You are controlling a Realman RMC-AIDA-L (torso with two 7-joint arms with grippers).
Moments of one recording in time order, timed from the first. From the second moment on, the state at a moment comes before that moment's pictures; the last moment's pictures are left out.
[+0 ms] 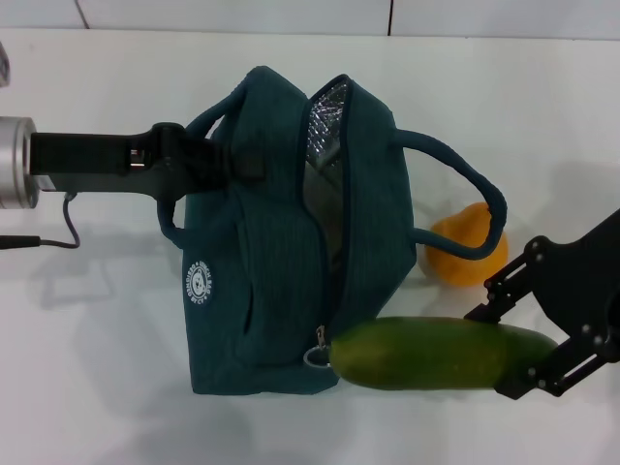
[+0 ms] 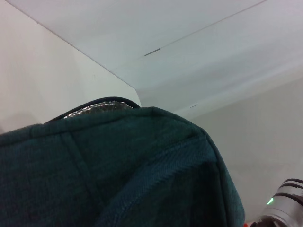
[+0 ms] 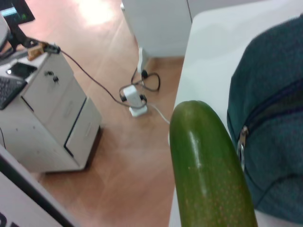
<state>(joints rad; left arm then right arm) -0.55 -1.97 0.75 0.71 1.86 1.82 -2.42 0.76 2.01 -1.15 -1.13 -2.15 -2.03 1.74</state>
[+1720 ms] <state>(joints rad) -0.56 -2.00 0.75 0.71 1.80 1.86 -2.41 0.93 1.97 -0.99 -1.03 -2.30 -1.97 2.04</state>
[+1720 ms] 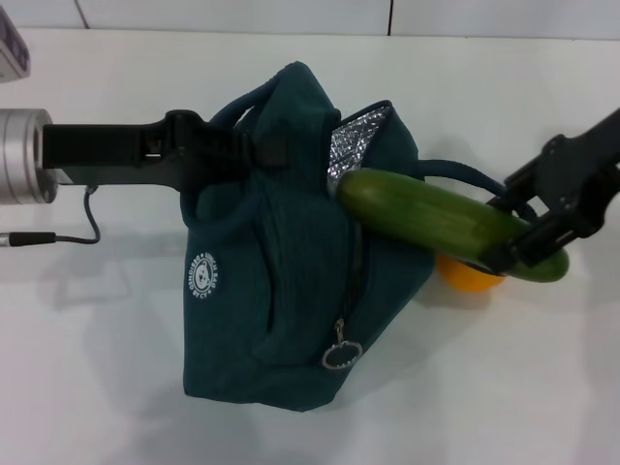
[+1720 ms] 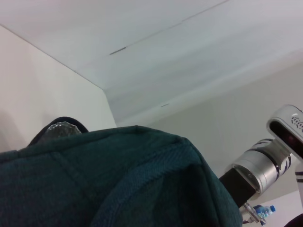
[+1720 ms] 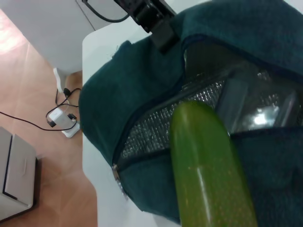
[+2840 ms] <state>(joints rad) -0.56 -2.00 0.76 0.71 1.81 1.86 -2.39 1.06 2.01 -1.01 -0.95 -2.38 -1.92 2.08</state>
